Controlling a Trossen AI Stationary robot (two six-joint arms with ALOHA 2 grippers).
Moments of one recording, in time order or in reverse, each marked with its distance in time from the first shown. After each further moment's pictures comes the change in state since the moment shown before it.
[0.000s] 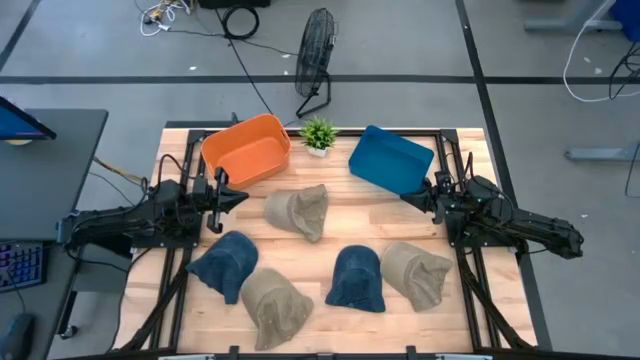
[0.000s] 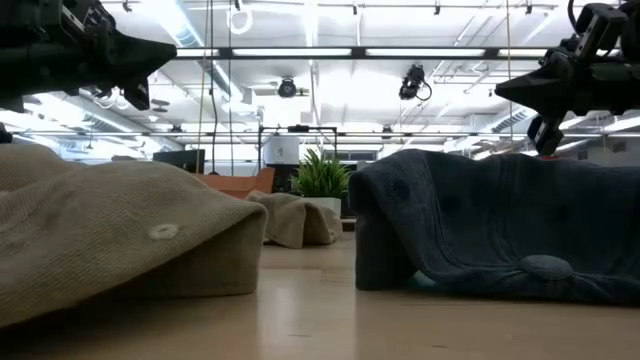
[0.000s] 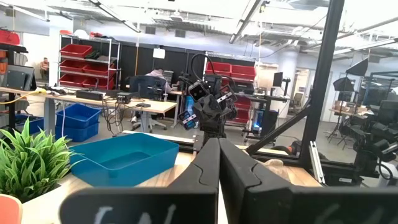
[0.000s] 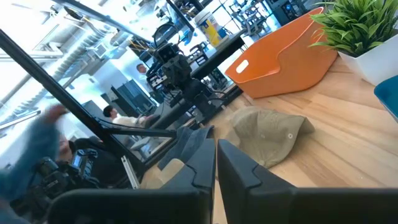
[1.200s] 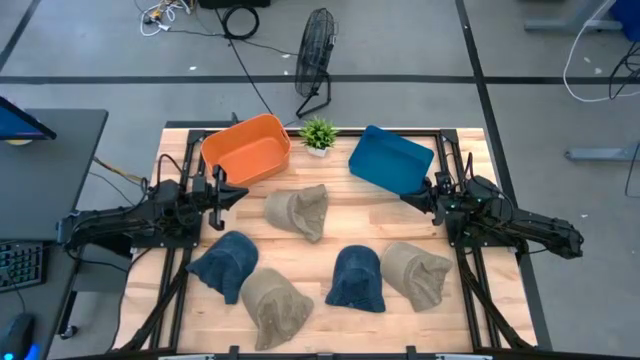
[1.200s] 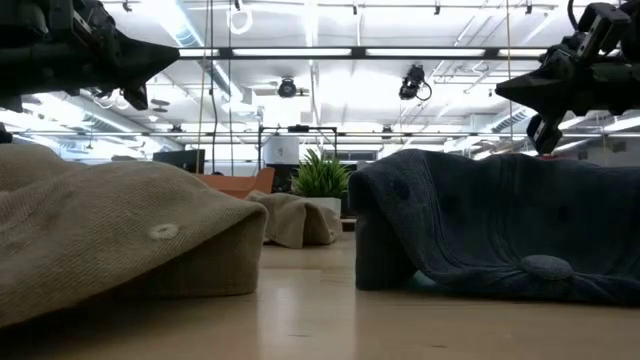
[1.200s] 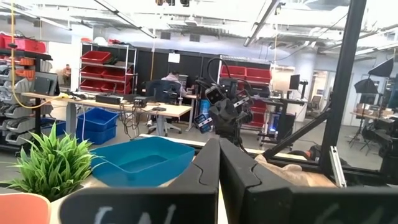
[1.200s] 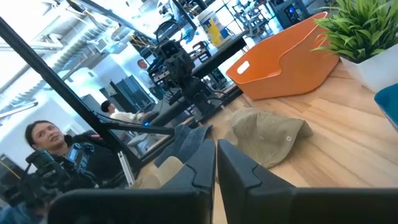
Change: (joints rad) left arm 0.000 0.000 0.000 0.009 -0.069 0.022; right arm 0.000 0.000 0.000 0.000 -0.008 -0.048
